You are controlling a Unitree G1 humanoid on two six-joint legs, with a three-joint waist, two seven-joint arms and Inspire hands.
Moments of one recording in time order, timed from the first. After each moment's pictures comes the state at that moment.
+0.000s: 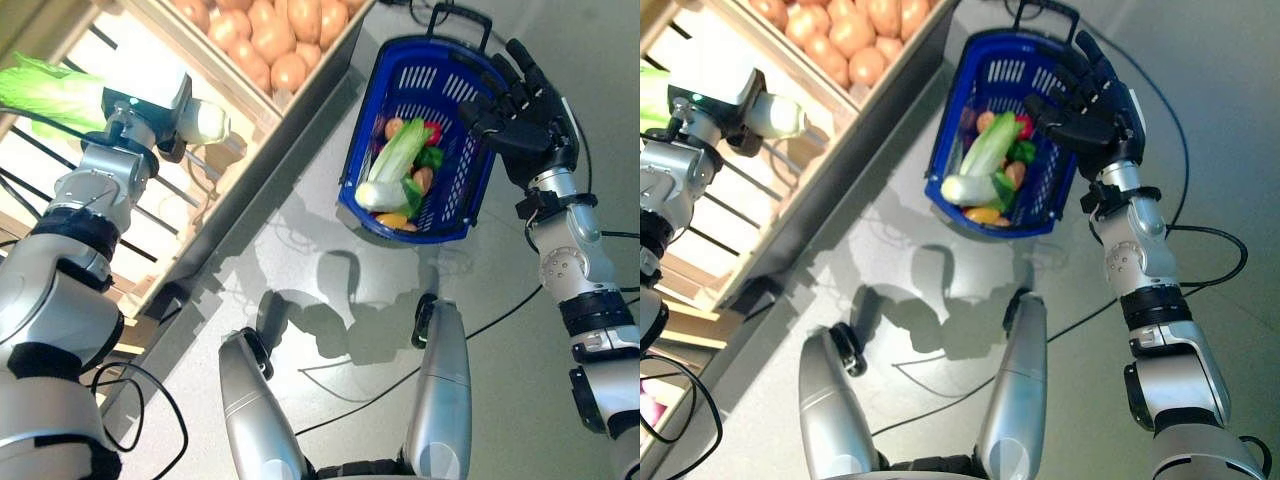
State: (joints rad) left arm -1.26 0.90 -0.82 1.06 0.70 -0.08 0.39; right arm -0.78 -0.66 0.17 0.54 1.00 -0.20 0.16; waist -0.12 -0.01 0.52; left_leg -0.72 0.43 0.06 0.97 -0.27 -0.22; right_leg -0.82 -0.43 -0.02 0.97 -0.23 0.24
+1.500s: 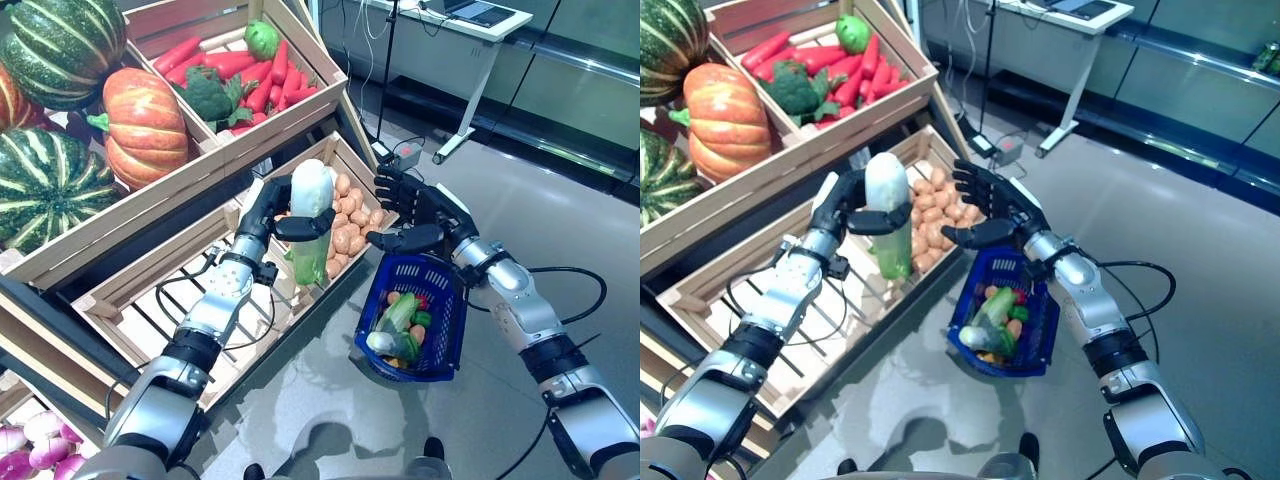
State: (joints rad) left arm -0.56 0.47 -0.34 0.54 -0.25 -0.23 0.07; right arm -0.57 -0.54 0.34 0.38 0.59 -0.11 0.30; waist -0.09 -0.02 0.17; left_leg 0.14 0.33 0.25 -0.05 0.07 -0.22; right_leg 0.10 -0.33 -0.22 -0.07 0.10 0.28
